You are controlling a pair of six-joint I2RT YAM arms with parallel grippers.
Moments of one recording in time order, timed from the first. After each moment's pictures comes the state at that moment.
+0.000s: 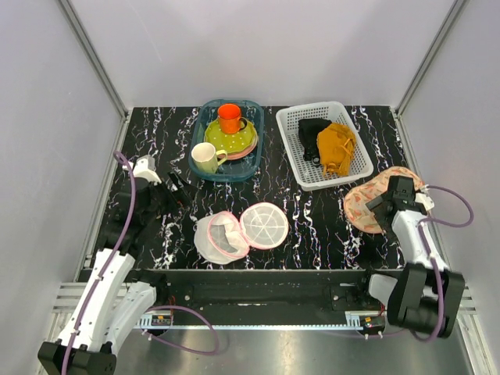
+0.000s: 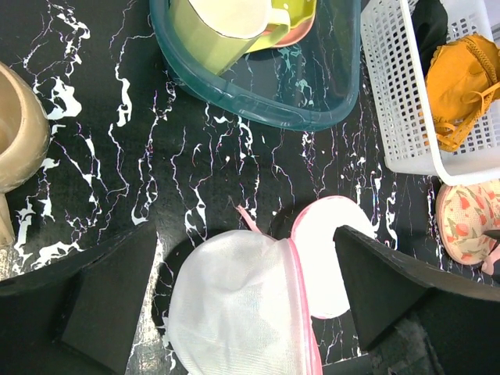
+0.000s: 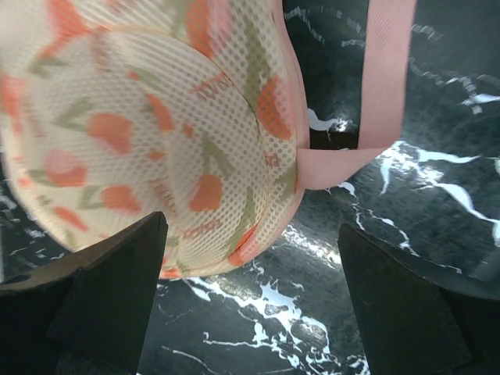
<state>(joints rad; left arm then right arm) -0.19 0.69 0.70 -0.48 0.11 -0.55 -0.23 1.07 0.67 -0.64 0.31 0.83</state>
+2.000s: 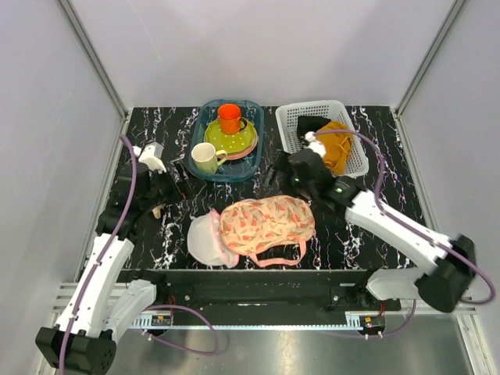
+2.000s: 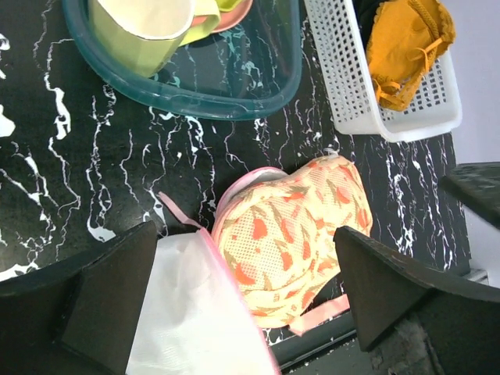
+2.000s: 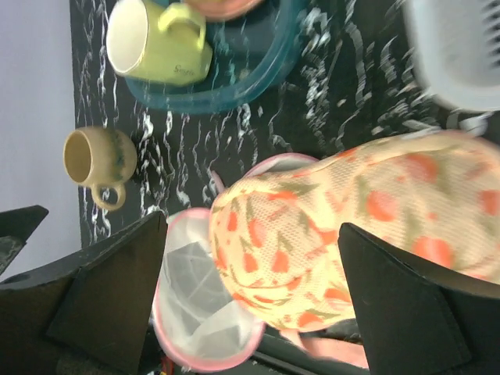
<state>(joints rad) -0.19 0.81 0.85 -0.53 0.25 -0.52 0.78 1.34 1.15 -0.45 0.19 0.95</state>
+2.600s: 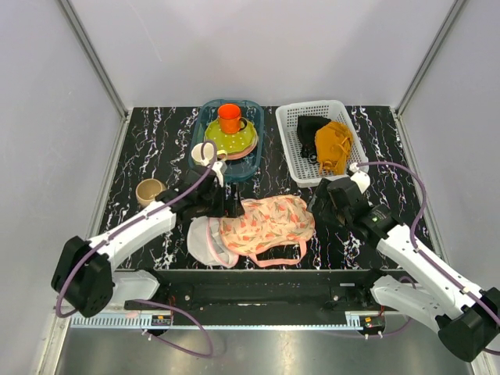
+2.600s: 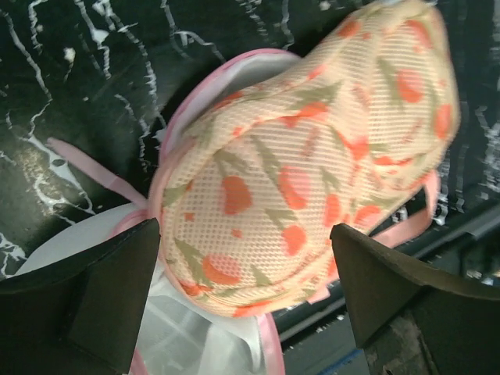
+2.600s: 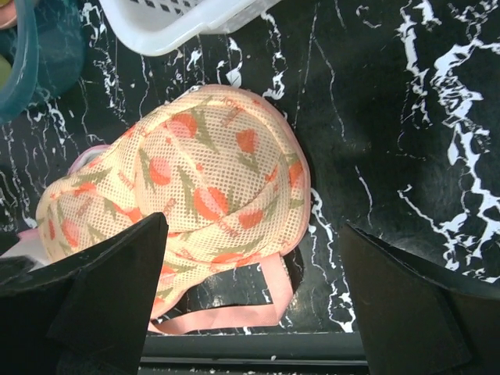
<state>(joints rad) -0.59 1.21 0.81 -0.39 0.18 -0.52 0.61 0.92 0.79 -0.68 0.33 0.90</state>
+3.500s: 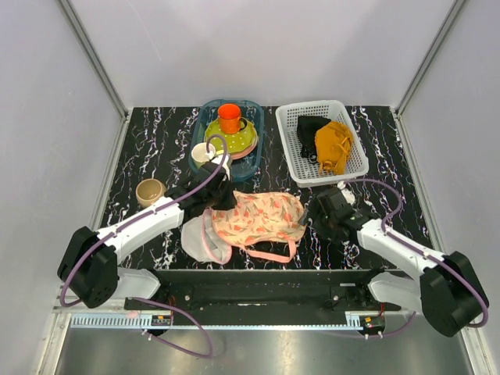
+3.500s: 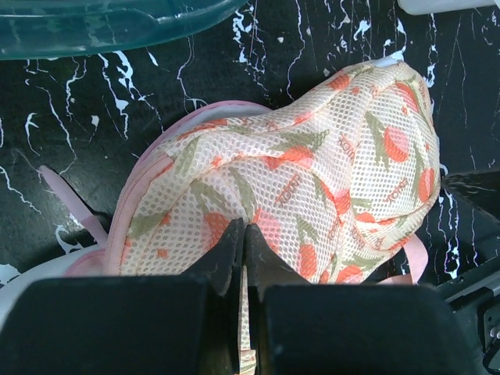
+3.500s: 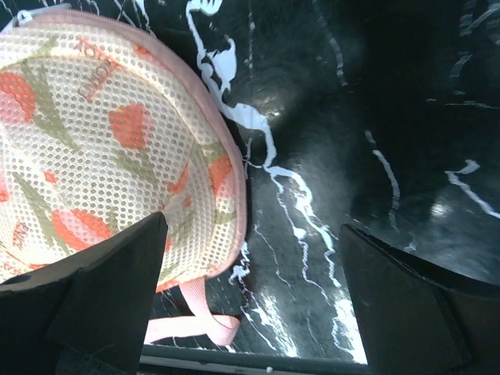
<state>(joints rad) -0.66 1.31 0.86 -0.32 -0.02 -0.53 0.54 1.11 0.57 -0.45 0.14 0.98</state>
